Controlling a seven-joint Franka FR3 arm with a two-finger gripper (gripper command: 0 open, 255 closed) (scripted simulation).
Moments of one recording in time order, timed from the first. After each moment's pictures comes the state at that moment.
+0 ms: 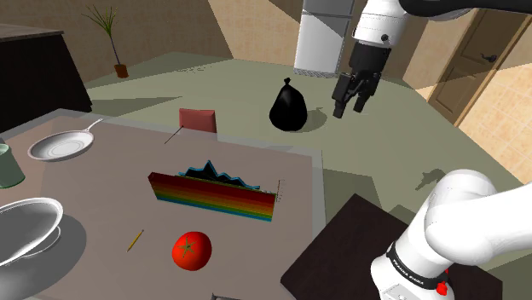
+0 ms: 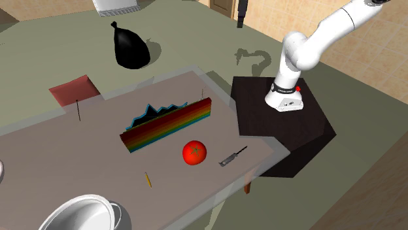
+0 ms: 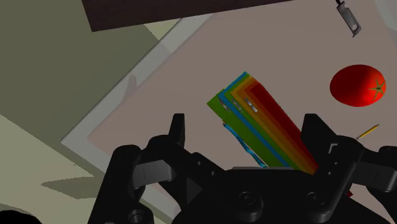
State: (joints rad) arm 0.02 -0.81 -0.04 -2.34 0.05 1.54 0.12
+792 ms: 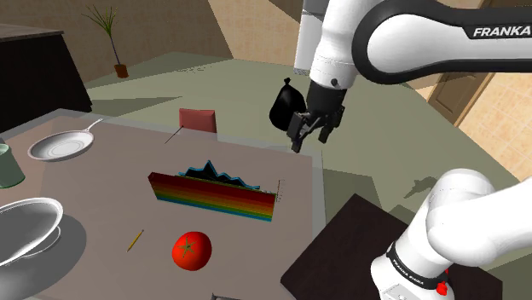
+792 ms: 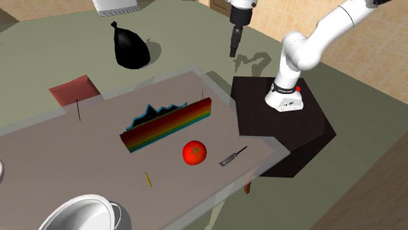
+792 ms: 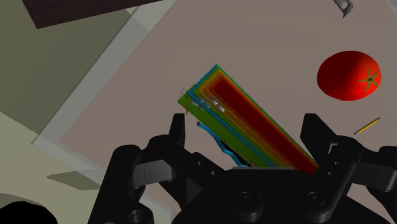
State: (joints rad) arm 0.06 -0.75 0.22 -2.47 0.15 1.80 0.39
